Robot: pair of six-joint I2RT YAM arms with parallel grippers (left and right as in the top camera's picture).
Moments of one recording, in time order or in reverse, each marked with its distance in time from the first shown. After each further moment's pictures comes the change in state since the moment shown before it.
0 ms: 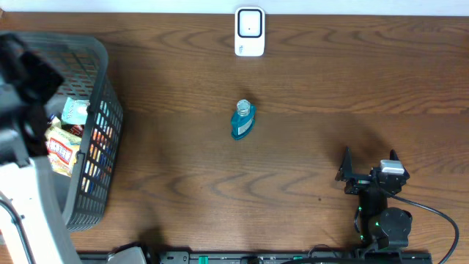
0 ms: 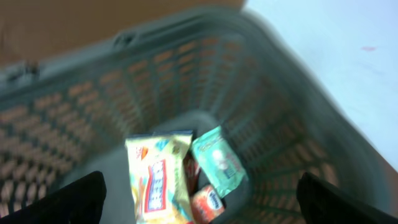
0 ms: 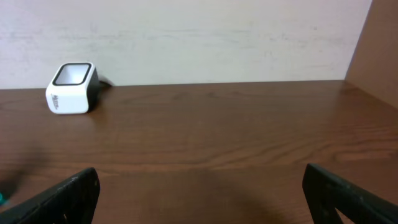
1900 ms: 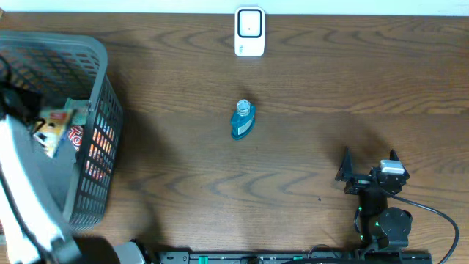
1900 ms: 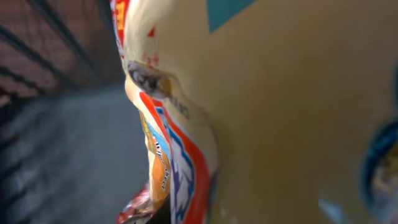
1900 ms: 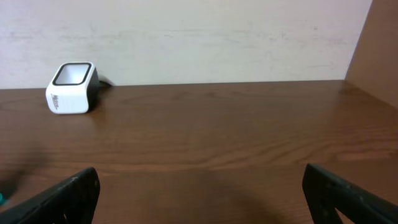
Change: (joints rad) left arm 0.213 0.119 -0.127 0.058 0.180 -0.256; right arm 0.000 0.000 0.000 0.000 0.000 0.000
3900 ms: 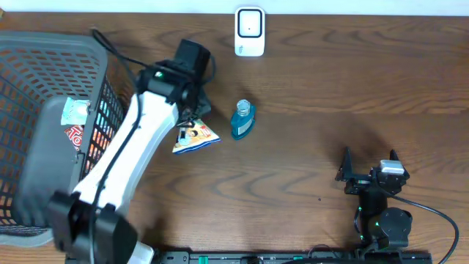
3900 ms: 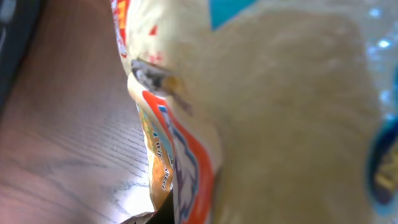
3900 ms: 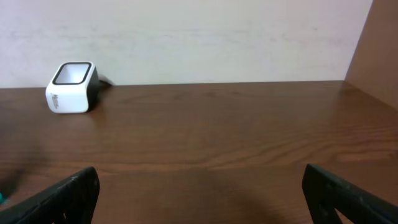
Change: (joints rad) left arm -0.928 0.232 -0.037 -0.127 0.034 -0.028; right arm 0.000 0.000 0.000 0.000 0.000 0.000
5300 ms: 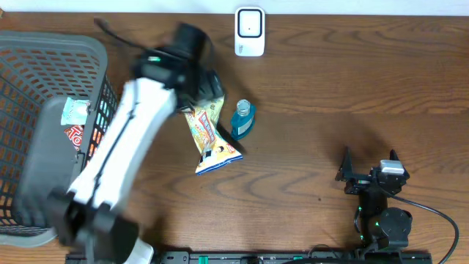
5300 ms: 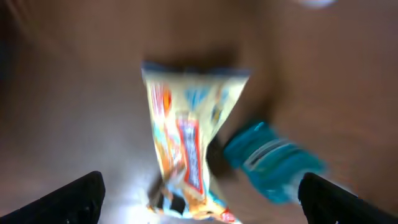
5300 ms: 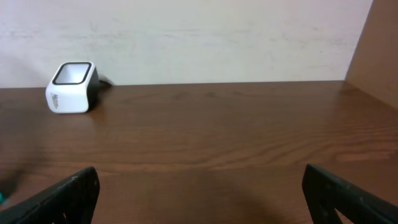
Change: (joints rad) left arm 0.051 0.005 0.194 -0.019 0.116 0.169; right arm 0.000 0.000 0.000 0.000 0.000 0.000
